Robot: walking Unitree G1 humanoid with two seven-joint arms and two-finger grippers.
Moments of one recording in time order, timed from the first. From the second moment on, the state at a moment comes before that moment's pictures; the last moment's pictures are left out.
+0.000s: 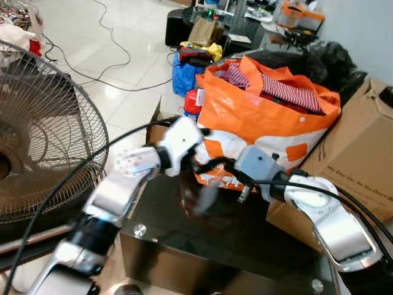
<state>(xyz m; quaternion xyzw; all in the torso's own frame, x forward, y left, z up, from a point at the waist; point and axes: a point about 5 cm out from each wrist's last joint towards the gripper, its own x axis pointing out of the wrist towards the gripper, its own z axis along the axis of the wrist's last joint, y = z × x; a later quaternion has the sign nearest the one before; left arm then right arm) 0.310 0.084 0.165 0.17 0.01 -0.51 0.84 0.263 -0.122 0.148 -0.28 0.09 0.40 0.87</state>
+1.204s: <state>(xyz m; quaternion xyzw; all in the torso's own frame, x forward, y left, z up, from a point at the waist) 0.312 0.082 0.144 0.17 0.05 -0.61 0.77 0.239 -0.119 0.135 -0.20 0.10 0.41 0.88</state>
